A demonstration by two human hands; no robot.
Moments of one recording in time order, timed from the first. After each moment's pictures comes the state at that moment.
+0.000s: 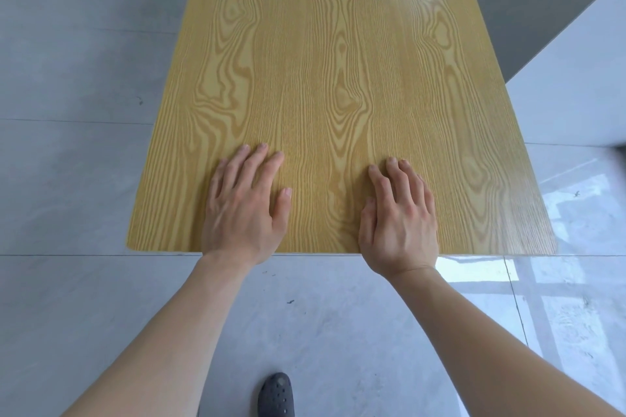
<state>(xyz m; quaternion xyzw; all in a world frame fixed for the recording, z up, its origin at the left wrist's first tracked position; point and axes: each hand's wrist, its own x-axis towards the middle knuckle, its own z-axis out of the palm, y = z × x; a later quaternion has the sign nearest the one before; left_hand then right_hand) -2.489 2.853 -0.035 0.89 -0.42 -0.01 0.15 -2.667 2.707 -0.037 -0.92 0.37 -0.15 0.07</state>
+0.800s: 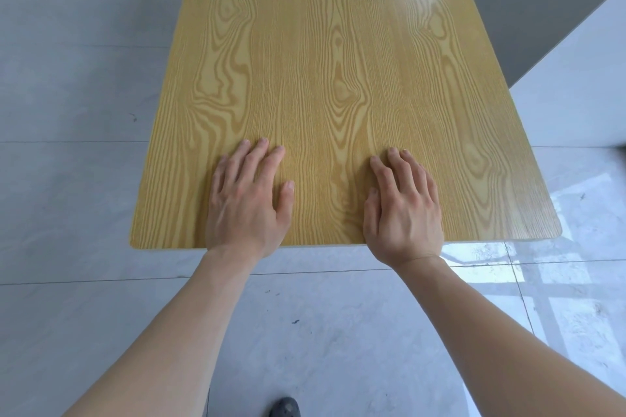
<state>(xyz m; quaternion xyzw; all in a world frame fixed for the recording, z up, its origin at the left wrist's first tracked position) -2.443 2.806 -0.034 0.89 -0.42 -0.01 0.15 -2.619 2.659 -0.041 -0.91 0.36 -0.17 0.07</state>
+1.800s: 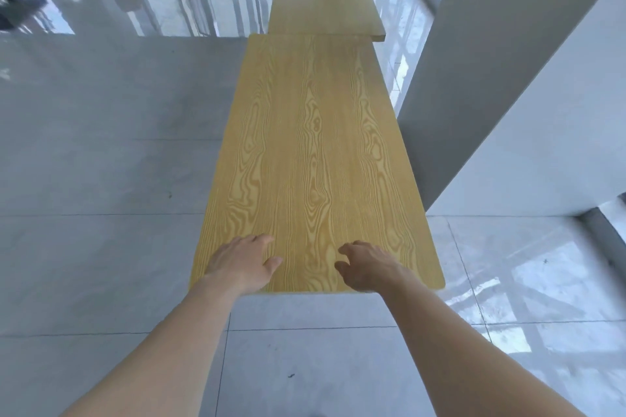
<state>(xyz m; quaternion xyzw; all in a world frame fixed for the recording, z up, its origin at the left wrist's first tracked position) -2.471 2.814 0.185 0.87 -0.39 -0.28 -0.04 -2.637 2.647 0.173 -0.88 0.34 0.27 0.22</state>
